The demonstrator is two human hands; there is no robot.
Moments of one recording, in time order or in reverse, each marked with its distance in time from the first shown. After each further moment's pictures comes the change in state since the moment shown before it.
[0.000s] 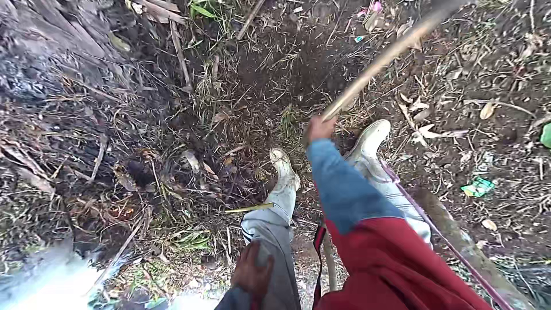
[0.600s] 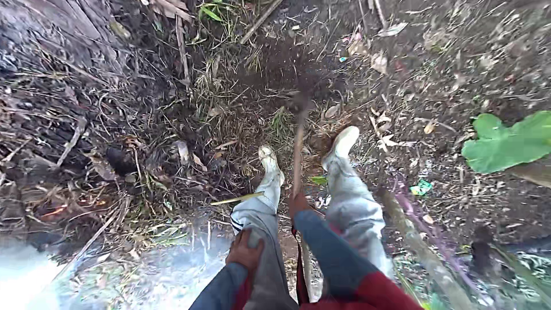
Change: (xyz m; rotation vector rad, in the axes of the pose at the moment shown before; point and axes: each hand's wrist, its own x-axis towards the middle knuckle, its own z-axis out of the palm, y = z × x) left_hand -0.015 0.012 0.008 -0.074 -0.028 0.006; right_hand -0.188 0.103 -0.114 -0.811 -0.309 0.282
